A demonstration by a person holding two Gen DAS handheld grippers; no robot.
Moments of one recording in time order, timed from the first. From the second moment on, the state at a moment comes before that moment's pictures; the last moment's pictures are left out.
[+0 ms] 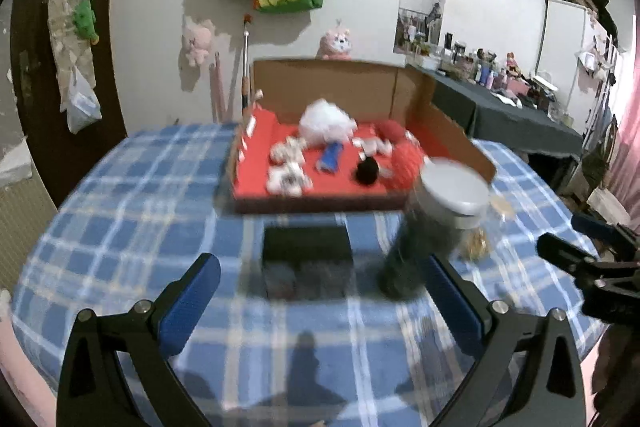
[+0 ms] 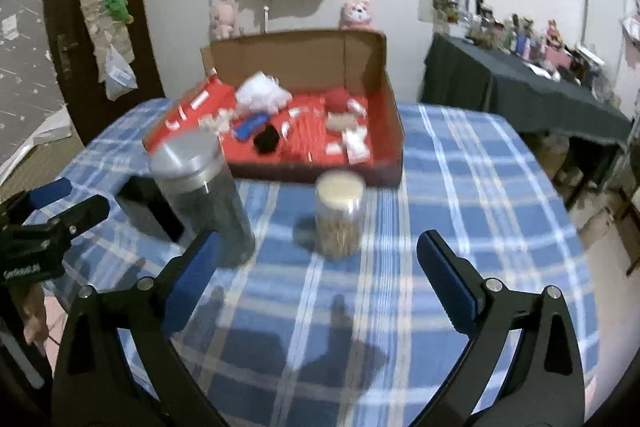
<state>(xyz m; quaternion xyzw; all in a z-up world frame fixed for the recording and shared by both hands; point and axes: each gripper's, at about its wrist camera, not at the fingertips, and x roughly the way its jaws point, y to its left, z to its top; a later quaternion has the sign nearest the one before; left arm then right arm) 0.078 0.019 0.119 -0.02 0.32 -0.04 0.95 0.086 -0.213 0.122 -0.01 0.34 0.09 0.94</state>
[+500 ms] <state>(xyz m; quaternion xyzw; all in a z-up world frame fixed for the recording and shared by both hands) 0.086 -0.007 0.026 0.00 0.41 -0.03 0.91 0.096 -0.209 0.020 -0.02 0.41 0.03 0.91</state>
